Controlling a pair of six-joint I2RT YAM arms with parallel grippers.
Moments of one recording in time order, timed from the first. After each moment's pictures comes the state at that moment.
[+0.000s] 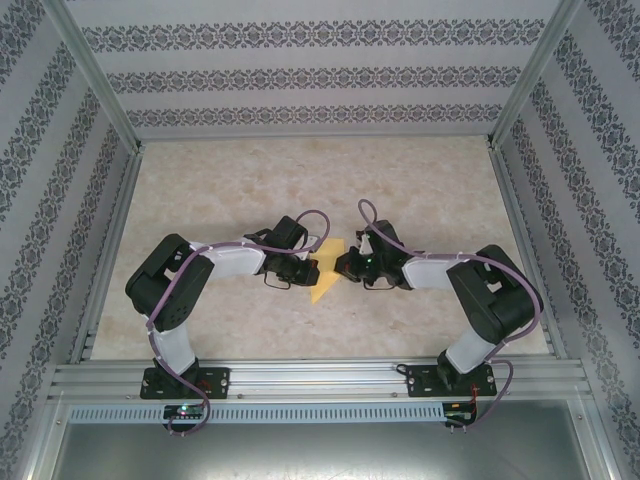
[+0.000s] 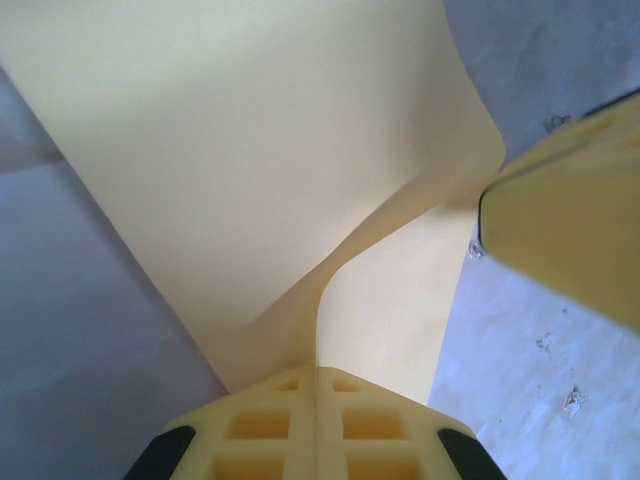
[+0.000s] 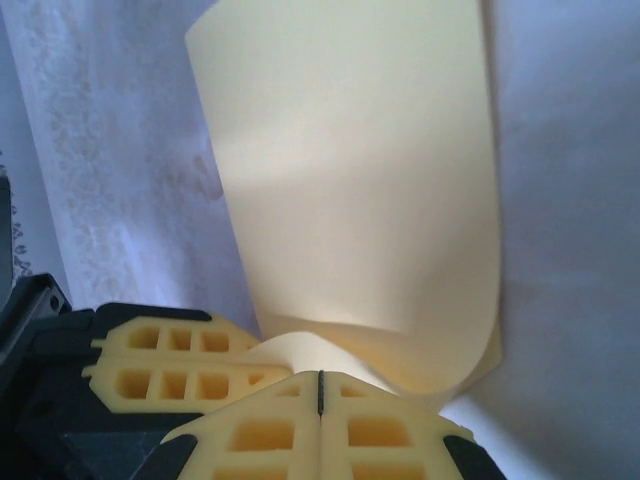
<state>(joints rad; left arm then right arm) -0.62 1.81 0.96 -0.24 0.42 -0.38 0.50 1.64 0.63 0.17 -0.53 0.95</state>
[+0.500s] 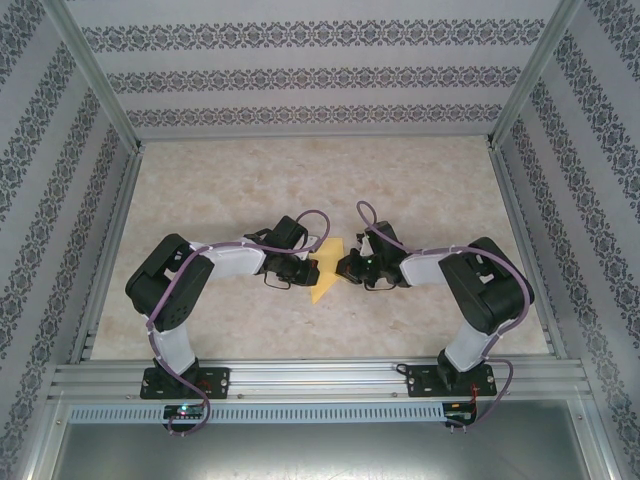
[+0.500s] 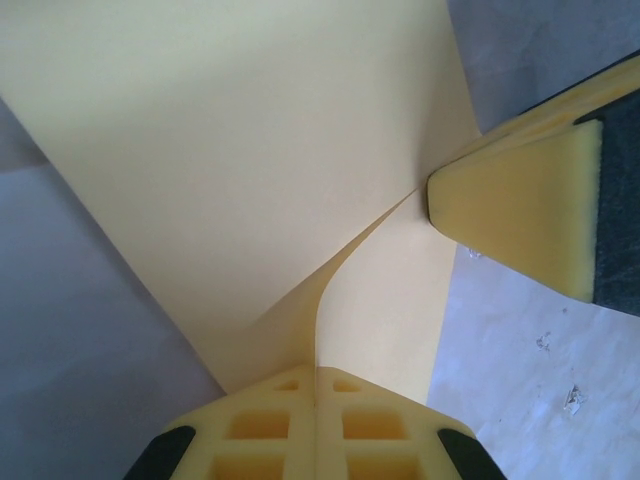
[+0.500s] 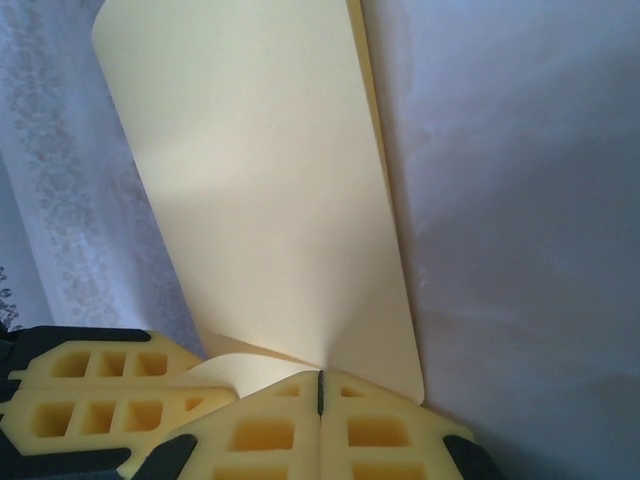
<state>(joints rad) -0.62 1.81 0.96 -0.25 0.42 -0.38 0.48 1.70 0.64 0.16 -0.54 0.93</state>
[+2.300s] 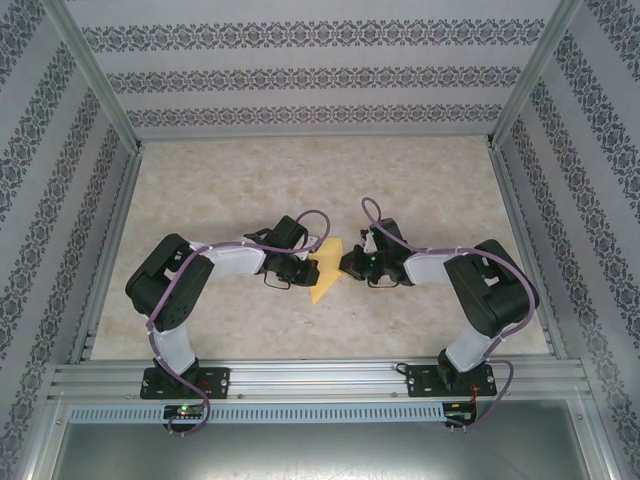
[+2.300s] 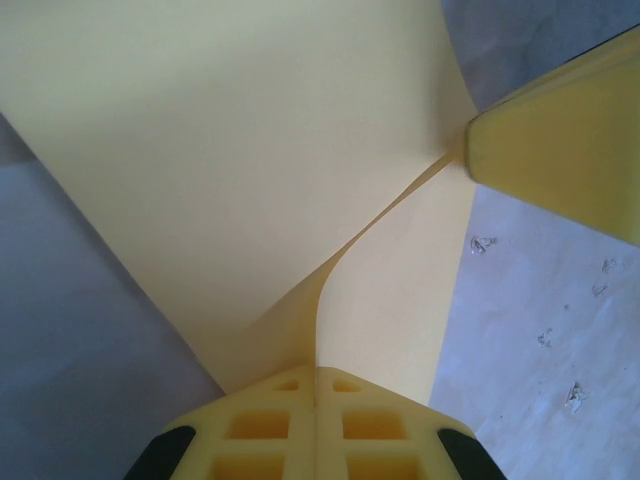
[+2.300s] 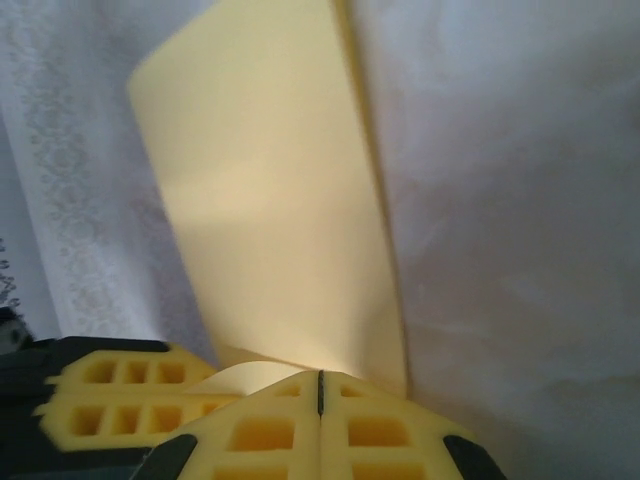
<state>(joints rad) -0.62 1.81 0.96 -0.26 0.42 -0.38 0.46 1.67 0.64 0.17 -0.54 0.92</state>
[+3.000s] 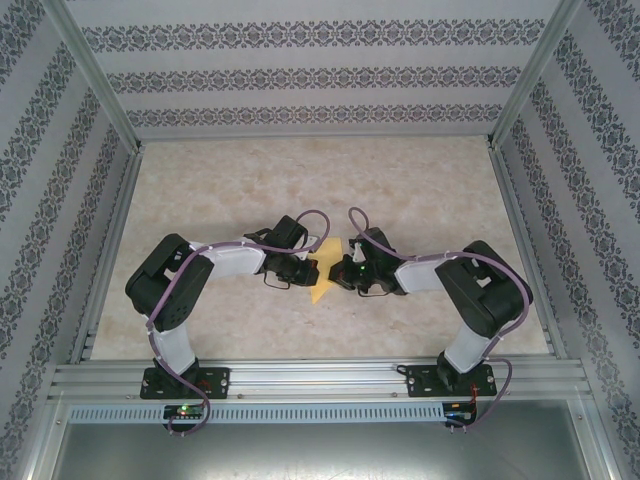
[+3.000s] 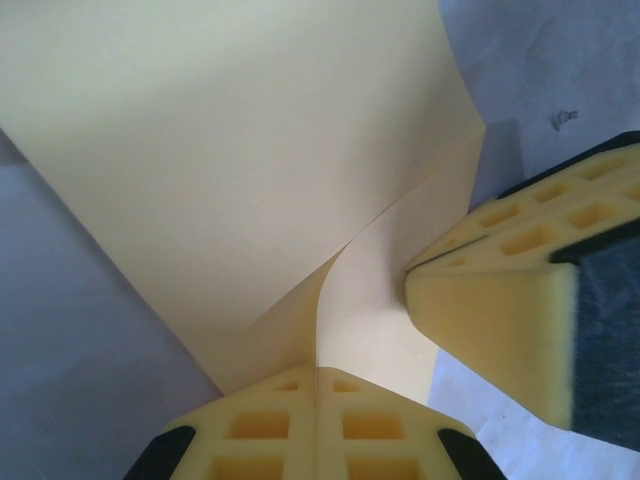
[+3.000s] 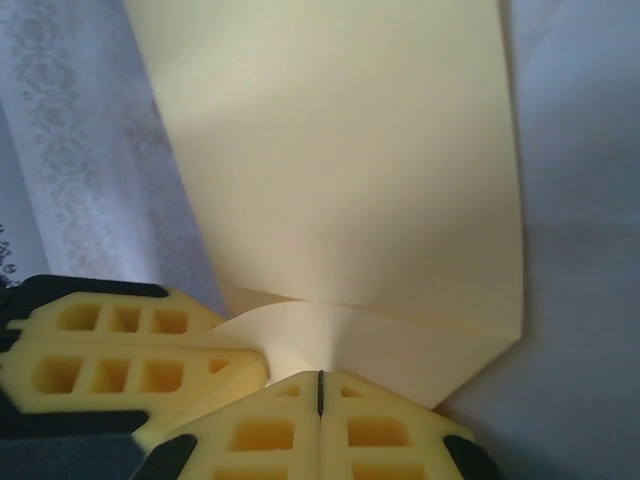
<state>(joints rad) -0.62 1.81 0.96 -0.26 0.42 -0.38 0.57 1.68 0.61 0.24 -0.51 0.99</state>
